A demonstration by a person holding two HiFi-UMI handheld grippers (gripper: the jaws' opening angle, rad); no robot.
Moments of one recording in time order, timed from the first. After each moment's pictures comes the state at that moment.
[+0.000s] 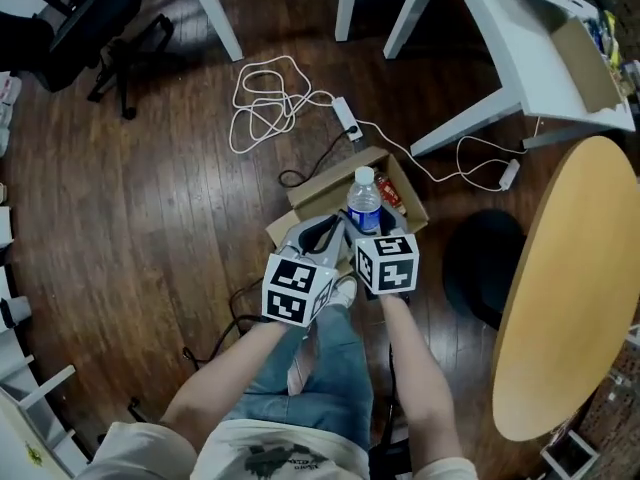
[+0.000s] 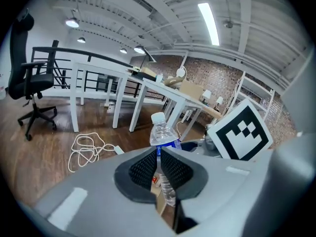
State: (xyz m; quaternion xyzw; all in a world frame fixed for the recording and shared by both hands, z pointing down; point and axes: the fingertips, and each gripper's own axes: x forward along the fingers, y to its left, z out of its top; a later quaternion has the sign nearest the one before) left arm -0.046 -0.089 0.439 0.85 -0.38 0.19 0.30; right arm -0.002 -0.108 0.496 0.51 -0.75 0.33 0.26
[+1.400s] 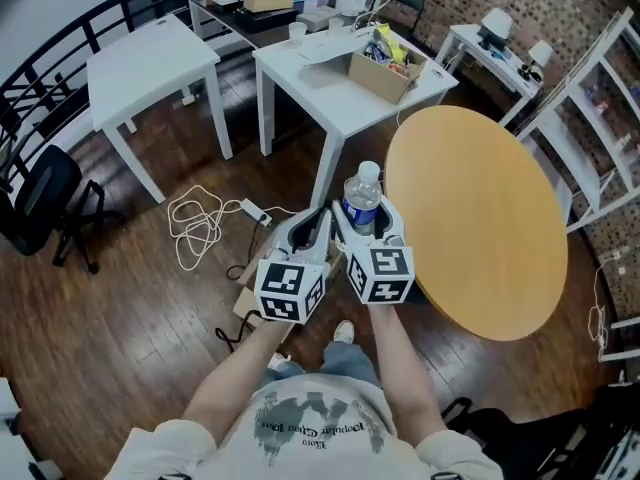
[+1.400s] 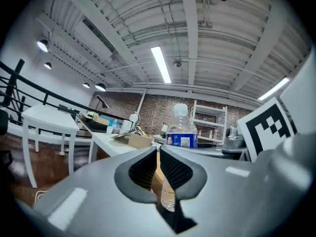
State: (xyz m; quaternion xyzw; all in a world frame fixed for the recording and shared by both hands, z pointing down) left arm 0.050 -0.020 0.096 0.96 -0.24 -0.02 0.14; right arm 0.114 -0.014 0.094 0.77 -0.64 0.06 0.07
